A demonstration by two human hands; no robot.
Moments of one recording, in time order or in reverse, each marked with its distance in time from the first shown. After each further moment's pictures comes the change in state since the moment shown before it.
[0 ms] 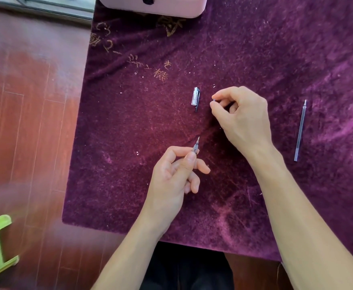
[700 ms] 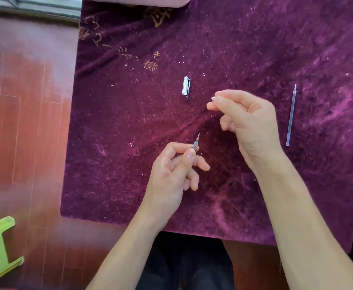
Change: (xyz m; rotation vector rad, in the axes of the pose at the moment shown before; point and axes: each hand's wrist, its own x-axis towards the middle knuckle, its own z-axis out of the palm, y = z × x) left_hand -0.013 -0.007 0.009 0.041 -0.058 0.022; right_hand -0.042 -0.002 -0.027 0.780 -0.051 0.384
